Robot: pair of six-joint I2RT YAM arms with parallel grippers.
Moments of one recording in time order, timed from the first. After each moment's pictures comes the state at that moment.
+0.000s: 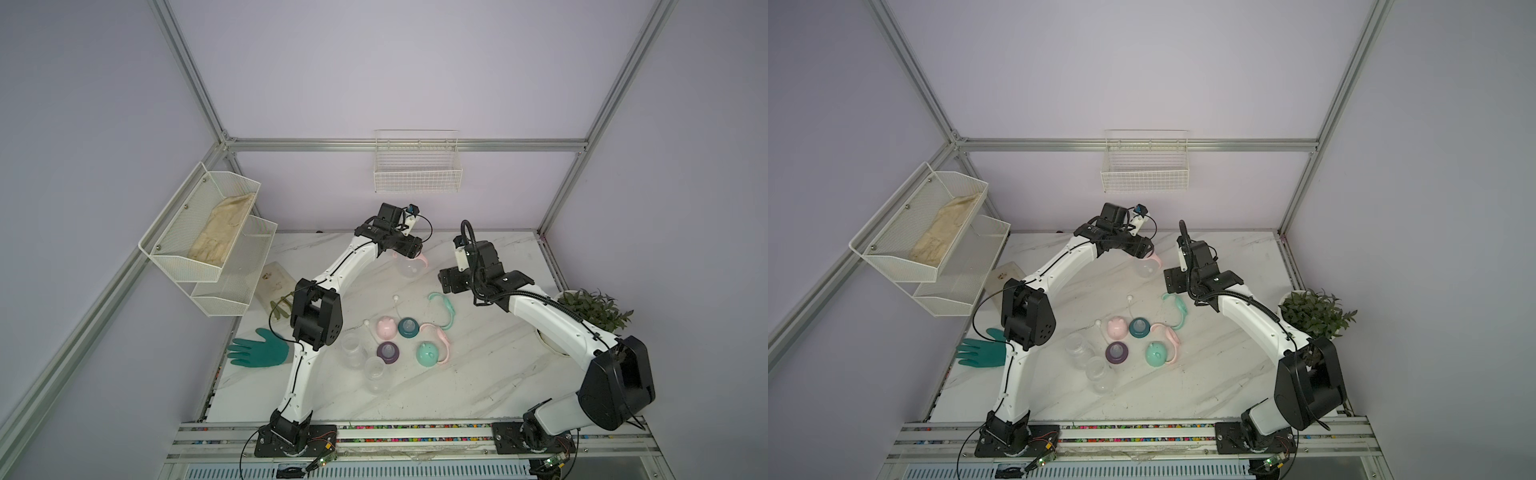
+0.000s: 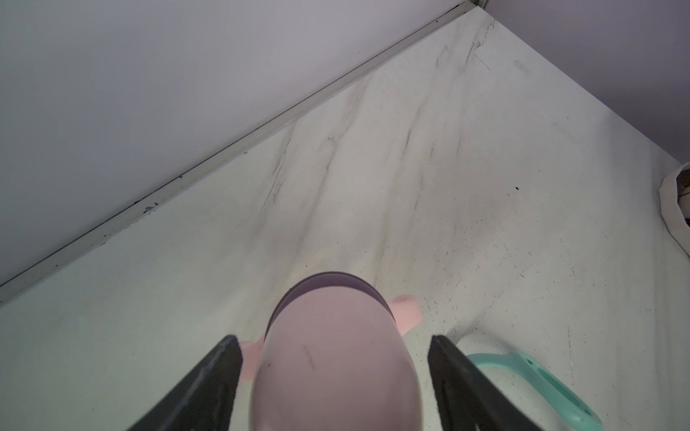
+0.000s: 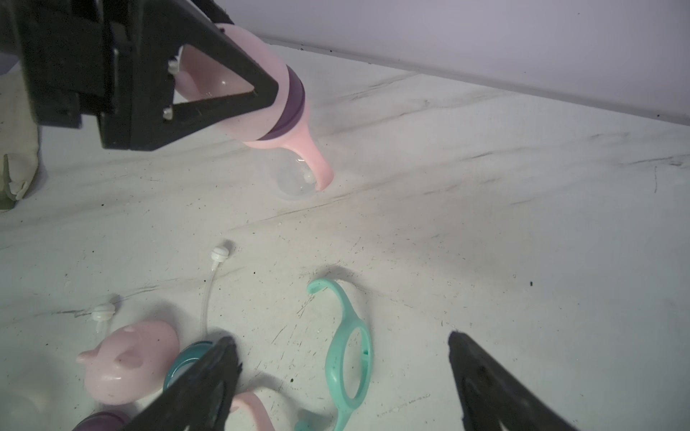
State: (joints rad) left arm -0.46 2.26 2.18 -0.63 0.20 0.09; right arm 0.43 1.49 1.19 -0.41 0.08 0.13
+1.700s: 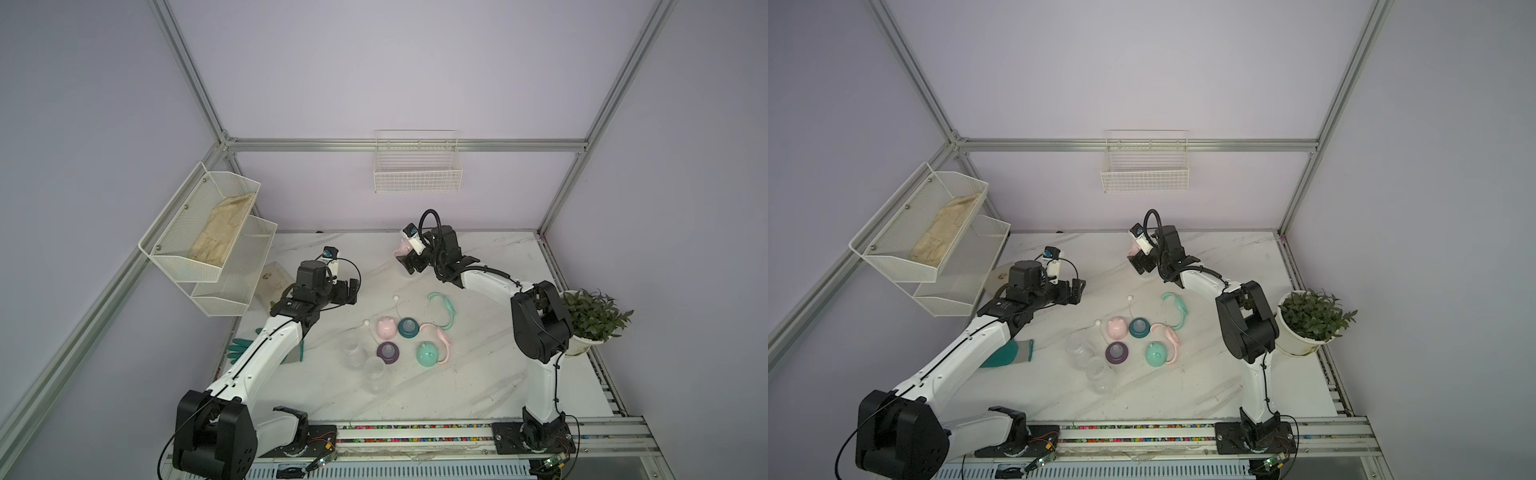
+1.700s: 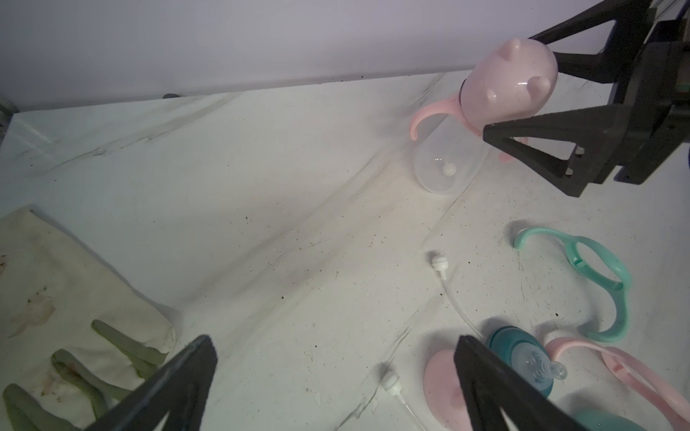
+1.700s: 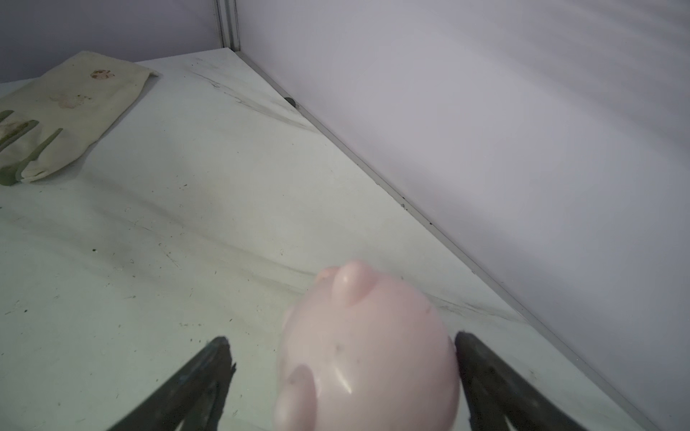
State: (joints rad) left arm -0.23 1.24 0.91 -0.28 0.05 -0.10; right arm 0.47 2.04 1.54 0.08 -0.20 -0.35
